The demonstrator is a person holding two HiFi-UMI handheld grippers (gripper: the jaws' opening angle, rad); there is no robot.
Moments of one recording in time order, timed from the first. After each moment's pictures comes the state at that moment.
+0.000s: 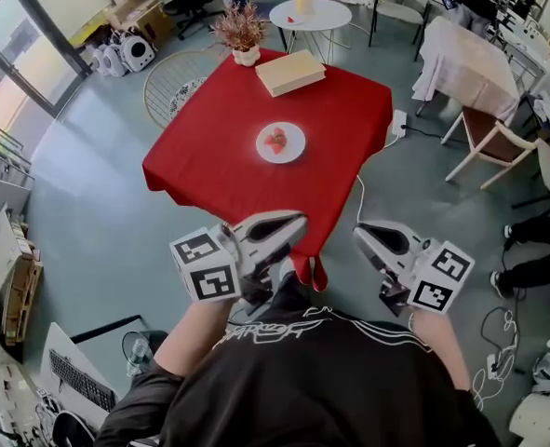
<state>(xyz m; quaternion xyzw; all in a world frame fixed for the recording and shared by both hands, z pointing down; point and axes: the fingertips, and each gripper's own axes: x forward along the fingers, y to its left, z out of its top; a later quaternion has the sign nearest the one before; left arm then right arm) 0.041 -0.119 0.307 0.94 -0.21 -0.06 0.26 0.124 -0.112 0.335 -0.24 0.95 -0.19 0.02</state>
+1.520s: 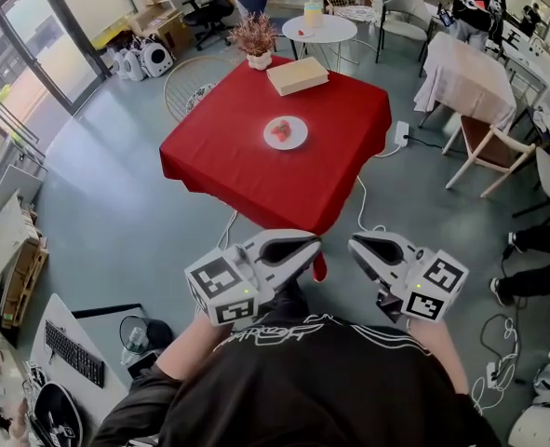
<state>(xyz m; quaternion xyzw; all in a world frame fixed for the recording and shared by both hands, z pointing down) 0.085 0.010 0.303 0.97 -0.22 0.00 0.12 0.135 -0.004 0.327 -0.21 0.97 -0.14 0.01</state>
